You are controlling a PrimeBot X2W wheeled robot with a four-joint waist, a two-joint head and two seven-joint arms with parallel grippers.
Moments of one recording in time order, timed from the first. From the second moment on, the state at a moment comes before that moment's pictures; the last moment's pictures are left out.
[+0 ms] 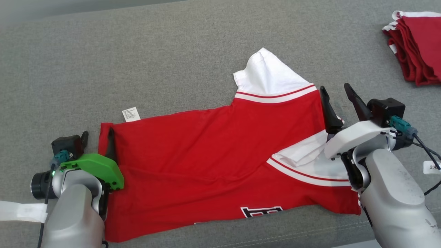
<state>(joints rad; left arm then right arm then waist) -0.59 0.12 -0.01 1.01 -0.20 -0.11 -0.27 -0.52 -0.15 0.14 0.59 0.31 0.13 -0.26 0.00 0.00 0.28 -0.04</state>
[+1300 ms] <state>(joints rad) -0.64 0.05 -0.26 0.78 -0.32 -0.13 -0.26 -1.08 -0.25 0.40 1.11 0.34 0.13 -0.04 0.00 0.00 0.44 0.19</state>
